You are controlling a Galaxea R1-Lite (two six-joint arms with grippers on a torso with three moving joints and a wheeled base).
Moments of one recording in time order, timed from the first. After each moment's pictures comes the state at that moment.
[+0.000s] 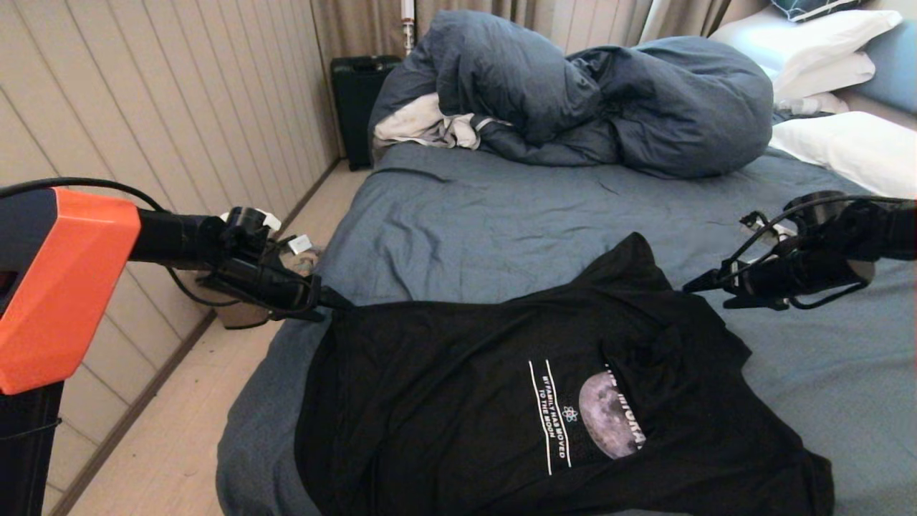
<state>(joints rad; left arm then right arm) -0.10 2.33 -1.80 0.48 -0.62 -0.02 -0.33 2.24 -1.82 0.49 0.45 -0.02</state>
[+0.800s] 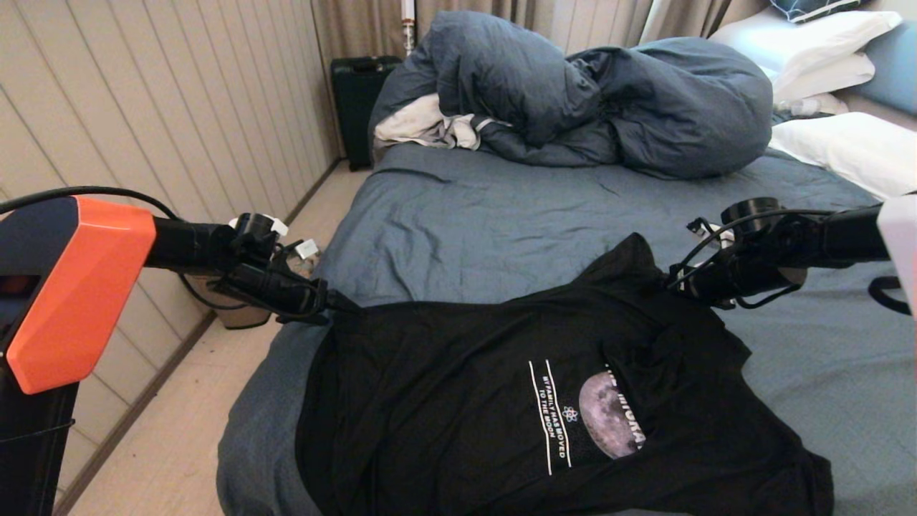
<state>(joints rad) -0.12 2.37 -1.81 0.45 -0.61 -0.02 -0.21 2.27 -1.78 0.35 0.36 0.05</state>
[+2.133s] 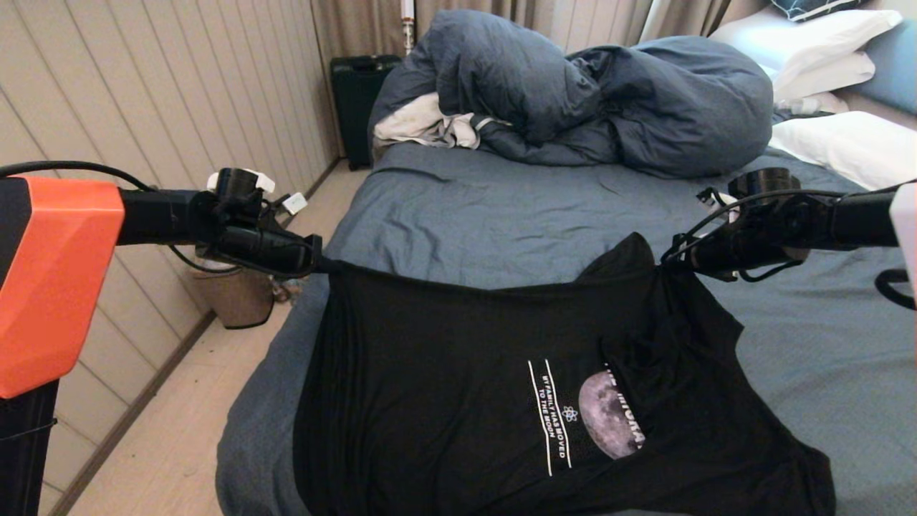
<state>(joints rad) -0.10 2.30 -1.92 0.37 -0.61 -0.11 -0.19 2.26 -1.88 0.28 0.30 0.15</state>
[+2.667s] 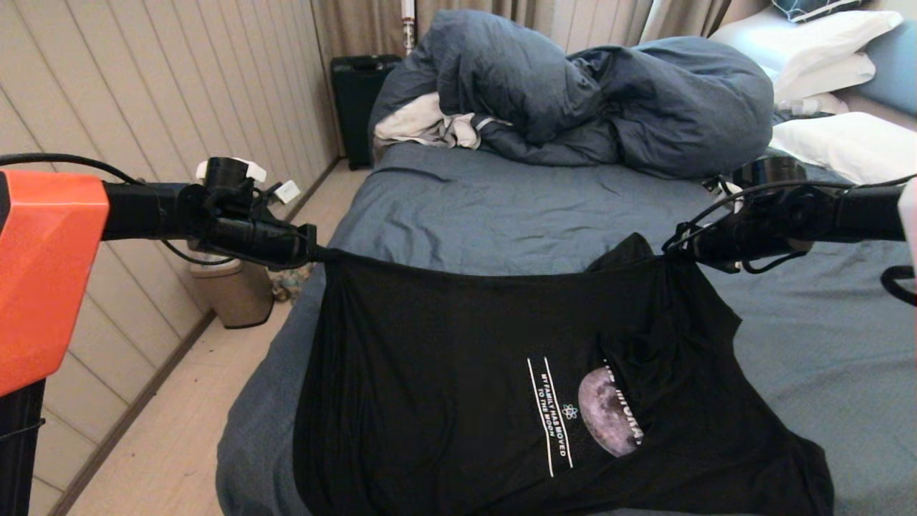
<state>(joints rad) -0.10 2.27 -1.90 0.33 -0.61 -0.12 -0.19 2.23 -1.89 0.28 0.29 0.21</state>
